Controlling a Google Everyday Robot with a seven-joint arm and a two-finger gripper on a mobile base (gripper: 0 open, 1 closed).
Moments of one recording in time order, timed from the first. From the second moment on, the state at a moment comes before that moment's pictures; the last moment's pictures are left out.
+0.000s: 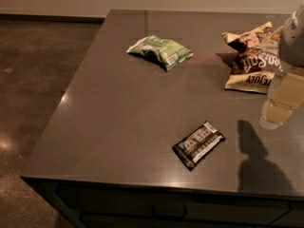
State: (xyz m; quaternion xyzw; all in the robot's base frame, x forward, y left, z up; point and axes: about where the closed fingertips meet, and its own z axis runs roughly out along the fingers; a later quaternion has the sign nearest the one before) arm 0.438 -0.217 0.976 -0.60 0.78 -0.03 0.16
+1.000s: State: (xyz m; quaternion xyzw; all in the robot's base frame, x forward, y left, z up) arm 0.441 -0.198 0.965 -0.66 0.74 -0.02 0.15
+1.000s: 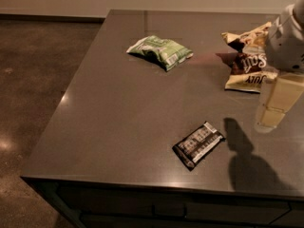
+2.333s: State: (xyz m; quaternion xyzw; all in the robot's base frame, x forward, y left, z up) arm 0.436 -0.148 0.873 -0.78 0.61 0.02 0.11
